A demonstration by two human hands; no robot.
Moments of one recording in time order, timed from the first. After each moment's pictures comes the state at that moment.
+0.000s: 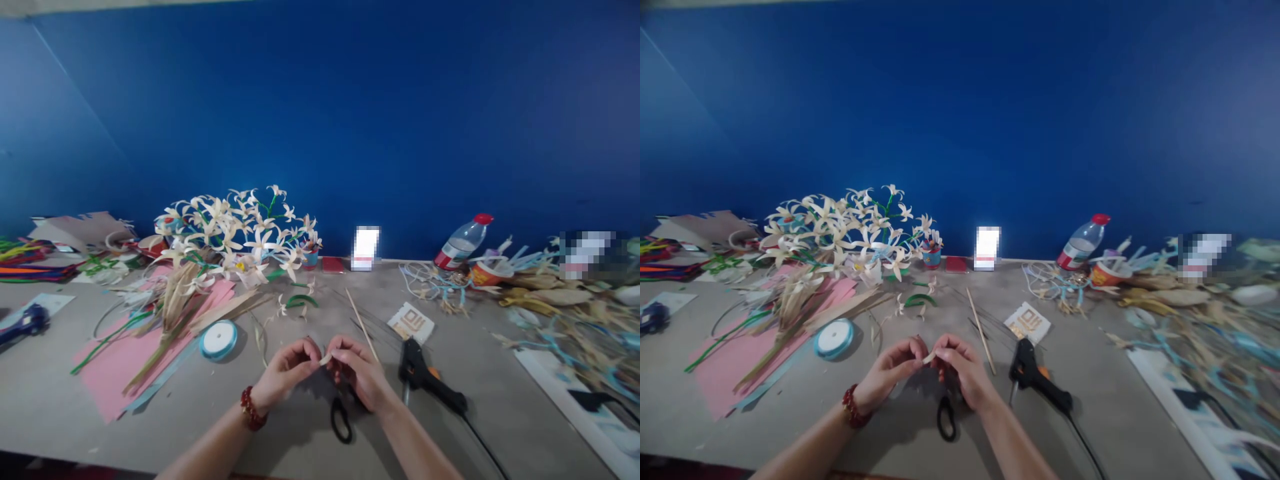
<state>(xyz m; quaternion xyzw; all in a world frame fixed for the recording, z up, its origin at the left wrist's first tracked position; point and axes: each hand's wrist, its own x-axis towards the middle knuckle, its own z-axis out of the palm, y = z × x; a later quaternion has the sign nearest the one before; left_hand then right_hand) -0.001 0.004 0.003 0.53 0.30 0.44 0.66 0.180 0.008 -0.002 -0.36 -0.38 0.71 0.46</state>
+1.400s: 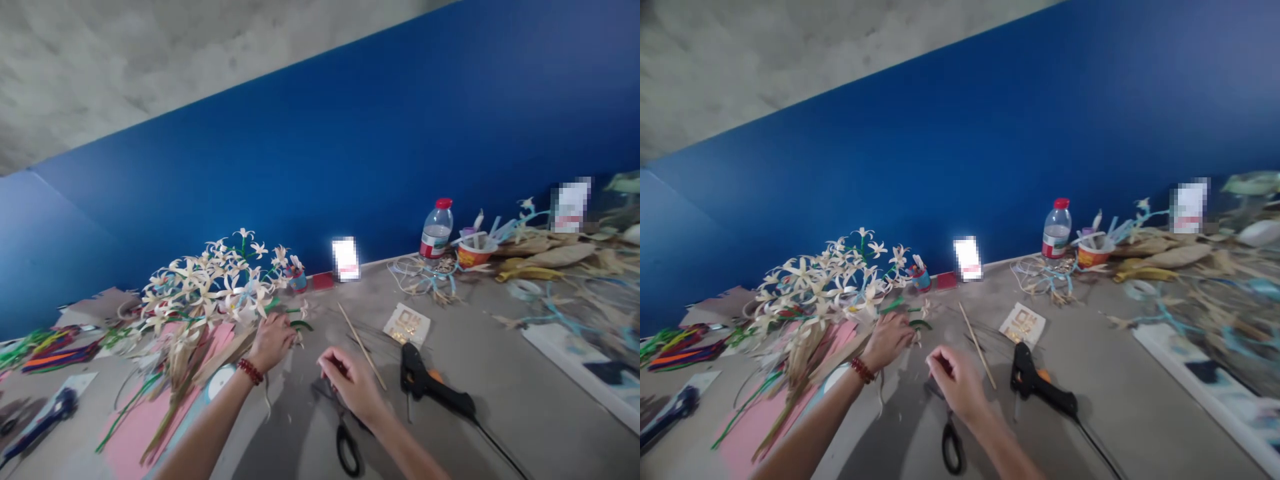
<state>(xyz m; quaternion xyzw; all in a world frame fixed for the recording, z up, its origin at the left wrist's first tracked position) -0.022 0.116 0.022 0.89 0.44 0.11 -0.04 0.190 0.018 -0.001 -0.45 -0.60 0.46 0.48</state>
